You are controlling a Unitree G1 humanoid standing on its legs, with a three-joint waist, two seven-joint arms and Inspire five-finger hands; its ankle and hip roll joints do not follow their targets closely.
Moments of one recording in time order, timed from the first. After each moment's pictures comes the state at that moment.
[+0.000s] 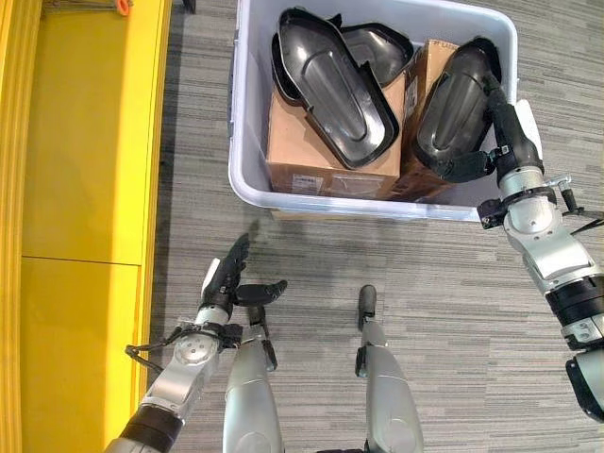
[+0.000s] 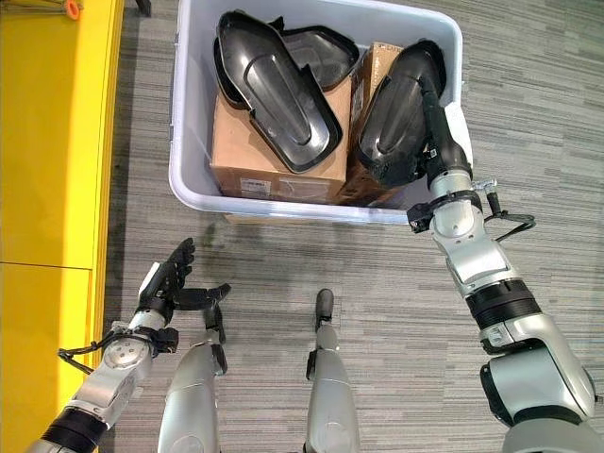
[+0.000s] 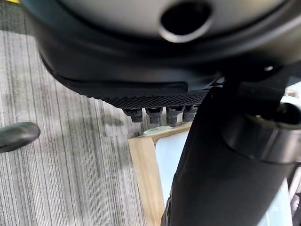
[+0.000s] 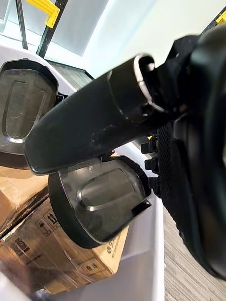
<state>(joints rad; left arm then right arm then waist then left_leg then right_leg) -0.13 0.52 -0.27 0.27 -0.39 -0.10 0.17 -0.82 -0.80 0.37 0.44 0.22 0.03 -0.27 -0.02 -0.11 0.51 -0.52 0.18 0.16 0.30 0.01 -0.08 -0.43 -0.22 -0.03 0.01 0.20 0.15</state>
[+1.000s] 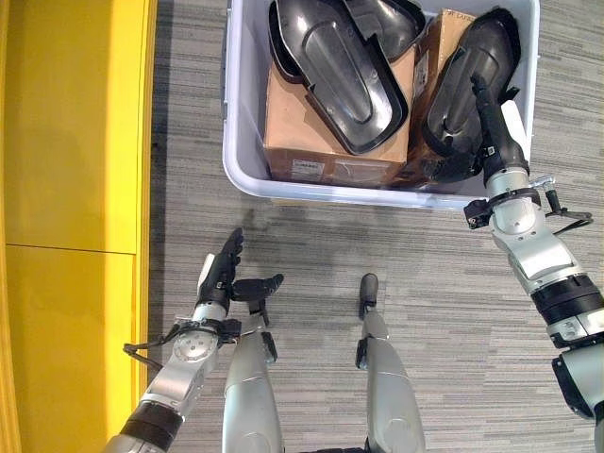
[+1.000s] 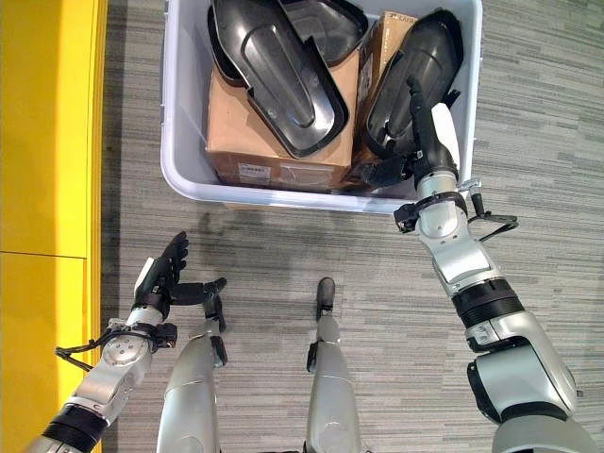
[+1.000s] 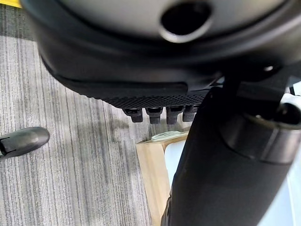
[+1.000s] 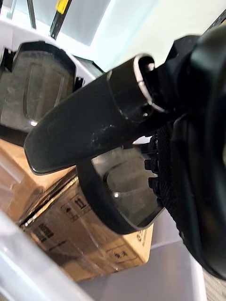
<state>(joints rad) -0.14 0.52 -0.26 0.27 -0.38 -0.11 0.22 -0.83 -0.74 0.37 0.46 0.18 0.05 -0.30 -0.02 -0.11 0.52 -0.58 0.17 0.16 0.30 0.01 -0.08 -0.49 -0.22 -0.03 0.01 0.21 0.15</state>
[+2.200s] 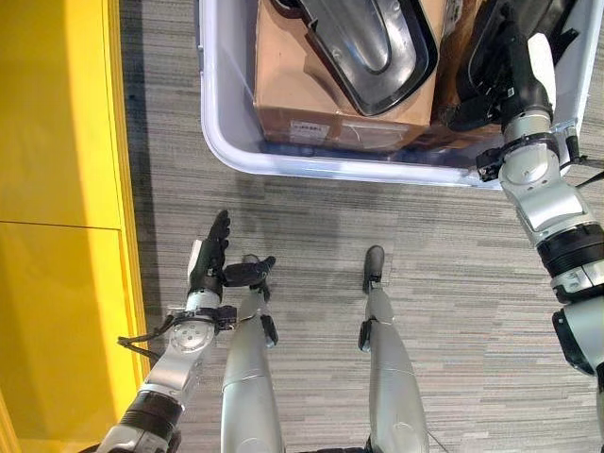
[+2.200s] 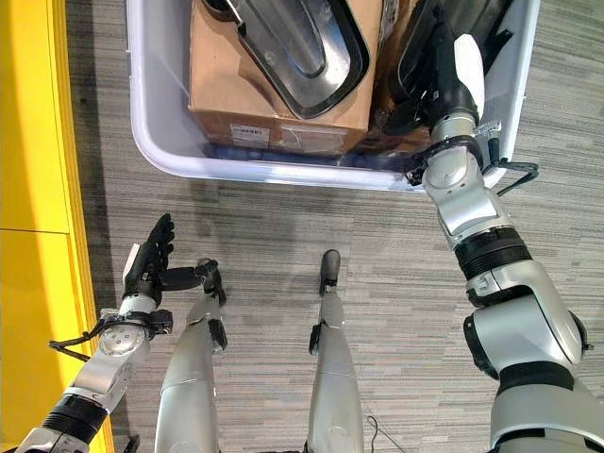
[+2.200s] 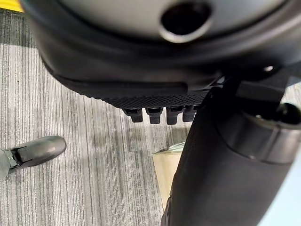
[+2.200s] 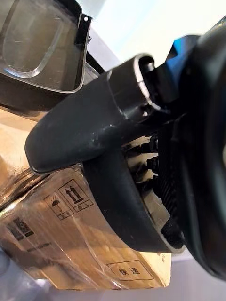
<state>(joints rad) -0.19 0.53 -0.23 0.28 -0.39 -0.15 0.28 -1.12 -0.74 0.47 0.68 0.16 0.04 -0.37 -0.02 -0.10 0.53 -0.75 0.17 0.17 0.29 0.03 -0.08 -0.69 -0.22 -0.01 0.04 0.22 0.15</state>
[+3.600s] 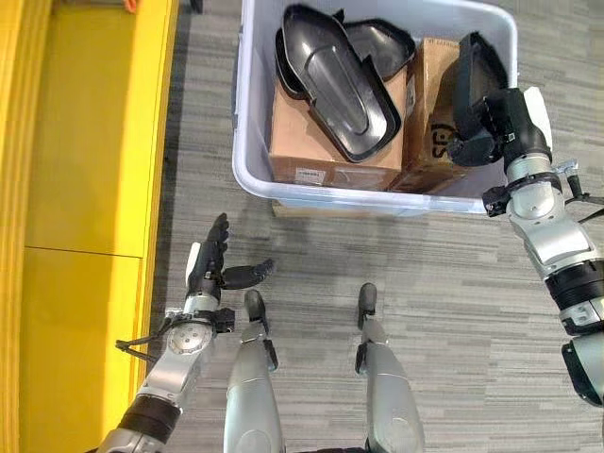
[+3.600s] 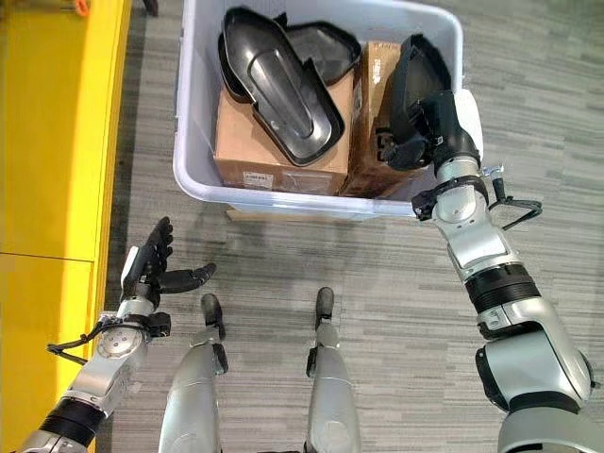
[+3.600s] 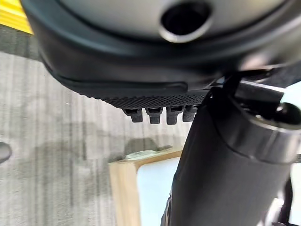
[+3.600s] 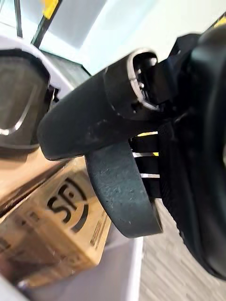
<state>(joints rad) -0.17 0.53 -0.21 0.27 -0.39 -0.15 0.25 -0.91 -0.79 0.38 0.54 0.16 0.07 -0.28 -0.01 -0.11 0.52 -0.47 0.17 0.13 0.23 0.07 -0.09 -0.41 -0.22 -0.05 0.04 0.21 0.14</state>
